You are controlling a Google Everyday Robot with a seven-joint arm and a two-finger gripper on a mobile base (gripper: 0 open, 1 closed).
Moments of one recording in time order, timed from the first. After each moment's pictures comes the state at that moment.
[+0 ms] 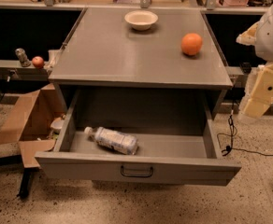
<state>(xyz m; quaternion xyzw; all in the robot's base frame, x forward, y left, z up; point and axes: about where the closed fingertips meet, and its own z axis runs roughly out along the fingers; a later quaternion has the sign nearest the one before) 0.438 -0.216 0.980 -0.60 0.78 -0.04 0.17</state>
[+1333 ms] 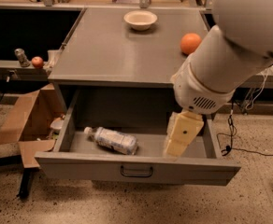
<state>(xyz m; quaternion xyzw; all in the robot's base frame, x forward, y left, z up) 0.416 -0.084 0.901 -0.62 0.76 0.04 0.18</state>
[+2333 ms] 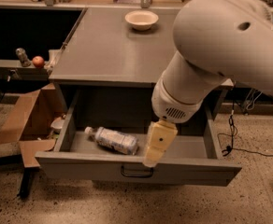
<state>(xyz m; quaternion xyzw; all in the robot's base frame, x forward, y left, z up) 0.426 -0.054 0.859 -0.62 0.77 0.05 0.16</state>
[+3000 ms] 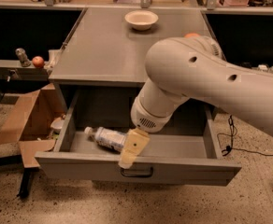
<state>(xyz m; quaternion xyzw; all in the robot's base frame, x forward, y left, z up) 0.454 -0.010 0.794 -0.58 0.79 0.09 0.16</state>
